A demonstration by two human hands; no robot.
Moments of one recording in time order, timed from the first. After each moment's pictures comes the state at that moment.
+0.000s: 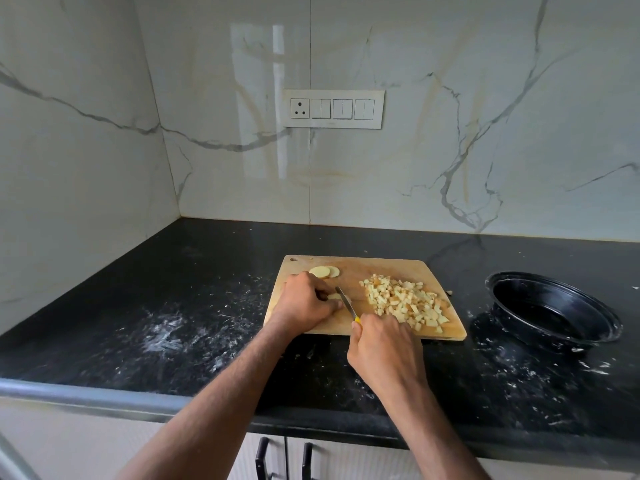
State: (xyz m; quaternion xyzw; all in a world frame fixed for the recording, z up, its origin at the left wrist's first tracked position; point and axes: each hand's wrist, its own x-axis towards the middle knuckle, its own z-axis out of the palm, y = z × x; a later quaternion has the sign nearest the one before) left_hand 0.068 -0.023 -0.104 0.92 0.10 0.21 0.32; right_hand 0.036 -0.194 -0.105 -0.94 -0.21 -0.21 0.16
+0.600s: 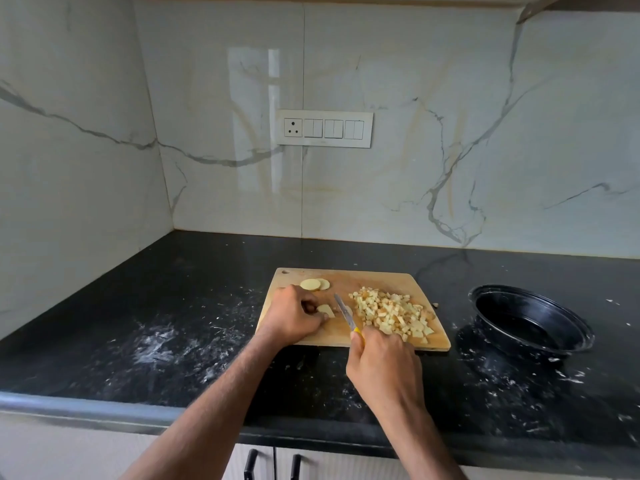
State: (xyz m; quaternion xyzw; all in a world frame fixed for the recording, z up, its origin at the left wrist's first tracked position) left_hand 0.057 -0.024 -0.097 0.92 0.07 0.21 0.32; right_hand 0.025 -0.210 -0.102 -0.93 -0.17 -0.24 0.20
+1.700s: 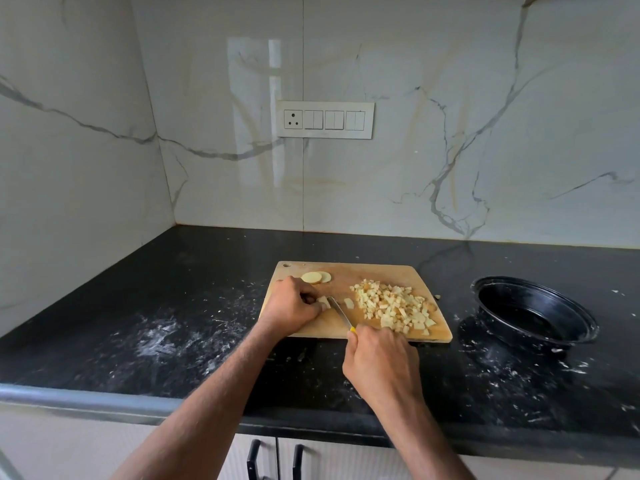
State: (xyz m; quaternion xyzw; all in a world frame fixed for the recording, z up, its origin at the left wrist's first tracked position) left_hand 0.060 -0.020 -0.099 0.91 0.09 0.22 0.33; right_hand 0.023 -0.208 -0.105 -0.94 -0.20 -0.23 0.16
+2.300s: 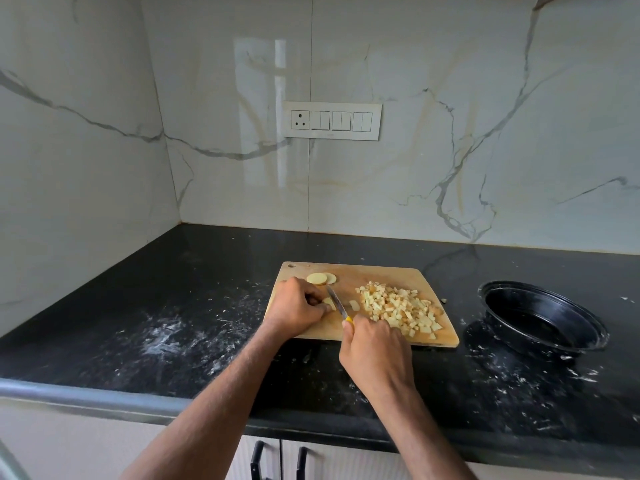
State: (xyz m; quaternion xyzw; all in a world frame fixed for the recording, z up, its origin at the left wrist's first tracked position) left_hand 0.059 -0.019 -0.098 0.92 0.09 0.22 0.32; right_hand 0.036 -0.189 -0.105 -0.94 -0.21 -0.24 0.16
